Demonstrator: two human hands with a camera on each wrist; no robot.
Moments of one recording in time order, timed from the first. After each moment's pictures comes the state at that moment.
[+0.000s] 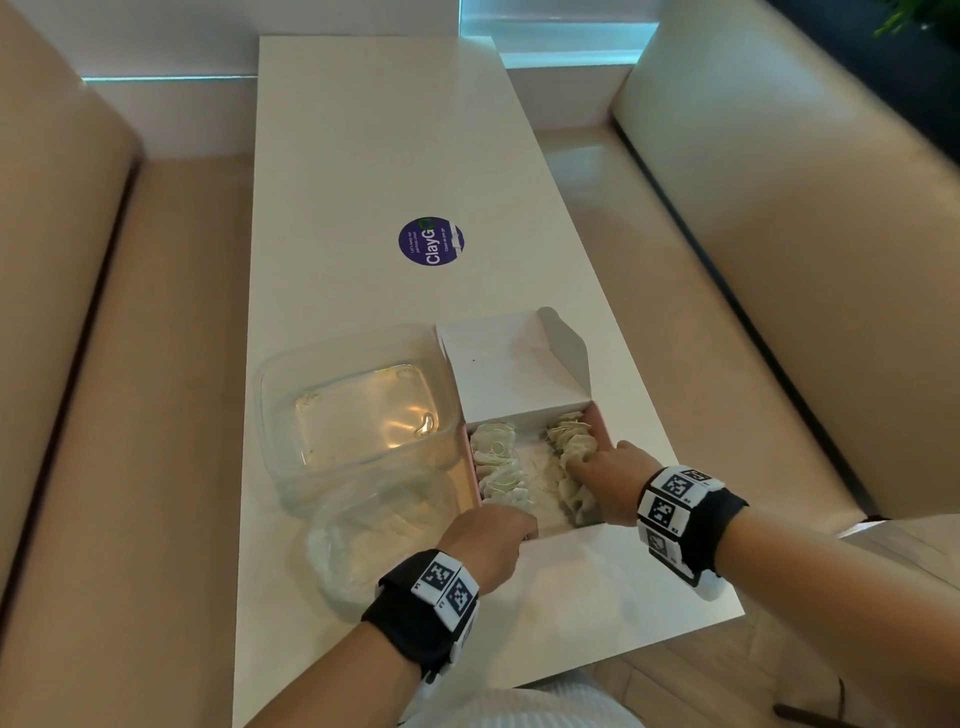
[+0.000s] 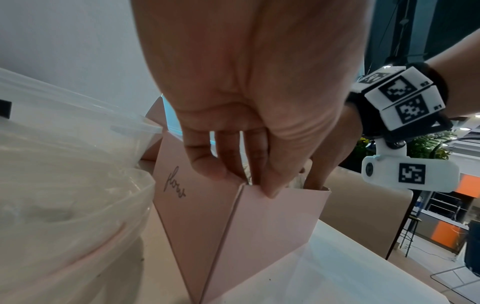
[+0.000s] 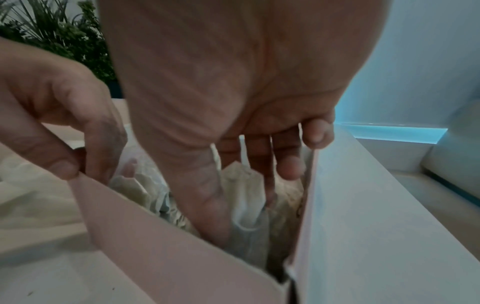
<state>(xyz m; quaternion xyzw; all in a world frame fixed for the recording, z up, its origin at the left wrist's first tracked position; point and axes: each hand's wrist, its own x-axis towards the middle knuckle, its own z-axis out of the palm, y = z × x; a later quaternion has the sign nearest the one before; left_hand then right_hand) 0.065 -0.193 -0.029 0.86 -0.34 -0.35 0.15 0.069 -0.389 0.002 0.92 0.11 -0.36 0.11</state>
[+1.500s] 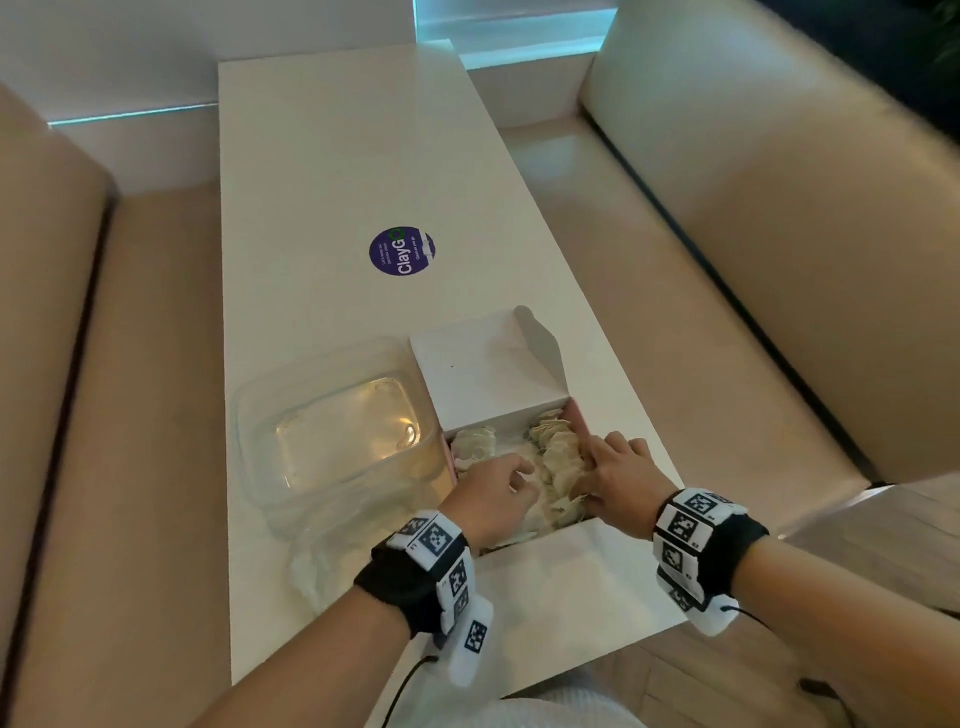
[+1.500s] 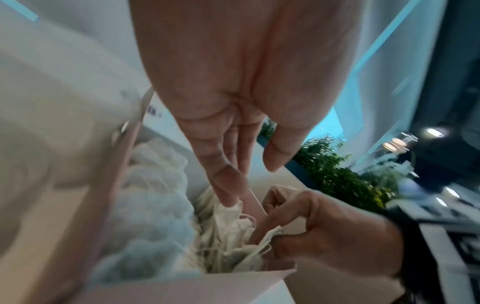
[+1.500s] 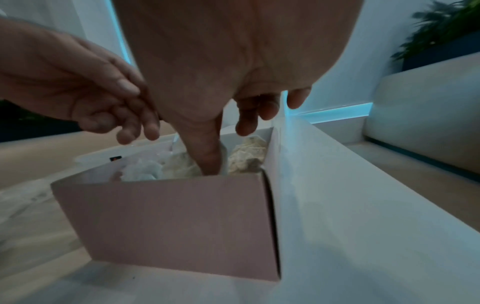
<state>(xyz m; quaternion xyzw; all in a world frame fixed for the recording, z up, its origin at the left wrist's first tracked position) 0.093 -0.225 0.000 0.82 -0.16 -0.38 0.38 0.033 -0.414 -0.009 0.97 0.04 -0.22 -0.03</state>
